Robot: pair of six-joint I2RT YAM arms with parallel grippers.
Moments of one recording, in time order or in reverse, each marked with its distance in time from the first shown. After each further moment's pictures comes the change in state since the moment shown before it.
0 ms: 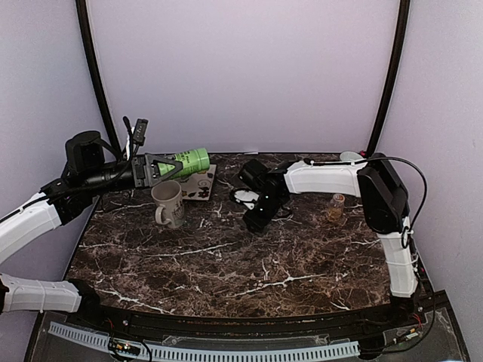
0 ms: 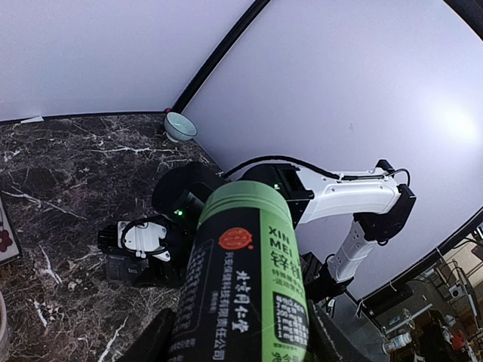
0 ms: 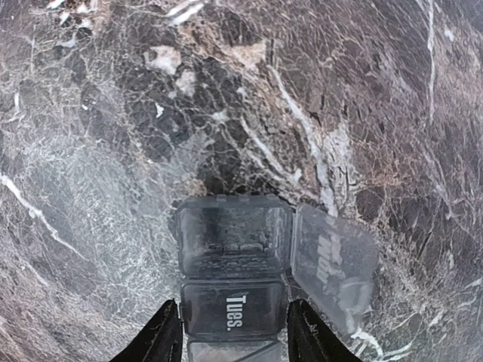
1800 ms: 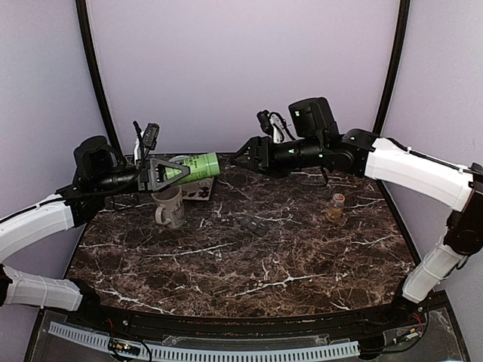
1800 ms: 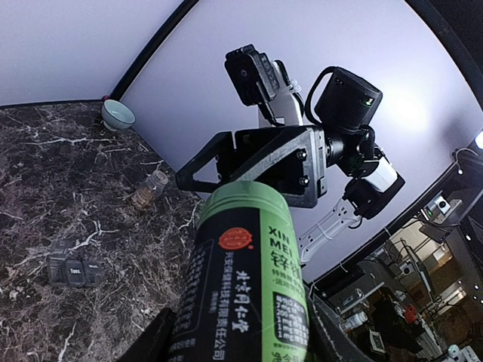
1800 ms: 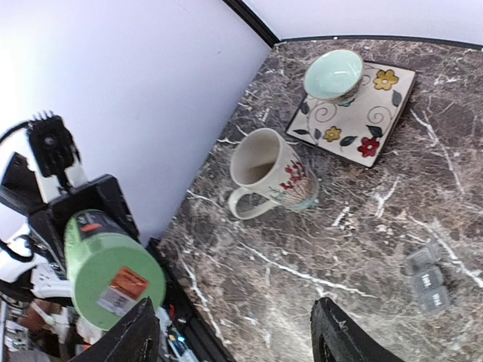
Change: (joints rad) left arm 0.005 0.080 -0.082 0.284 0.210 -0.132; right arm 0.033 -0.602 -0.216 0.381 -0.280 0.773
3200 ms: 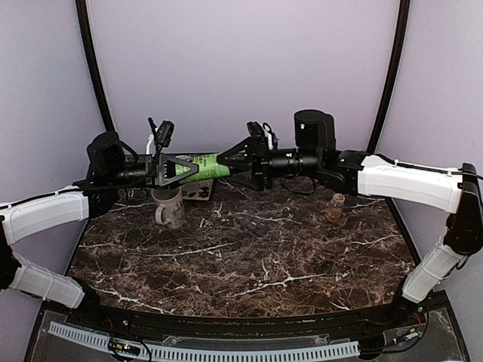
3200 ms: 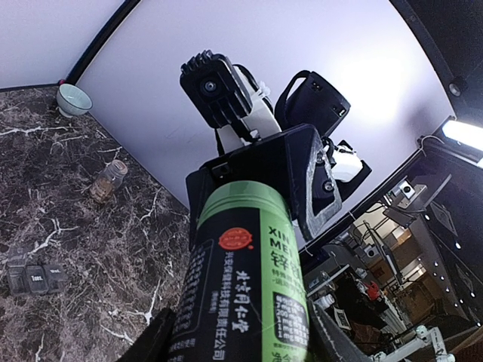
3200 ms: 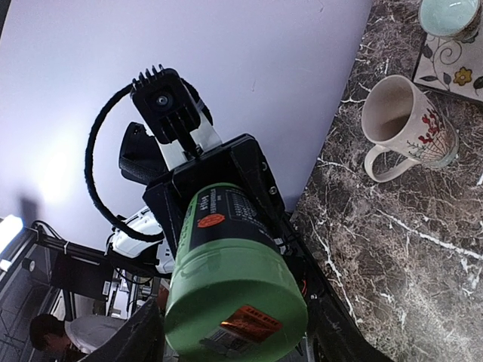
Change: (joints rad) left arm 0.004 0.168 0.041 0.208 0.172 -0.114; right arm 0.011 -0.011 -0.196 0.492 -0.347 0.463
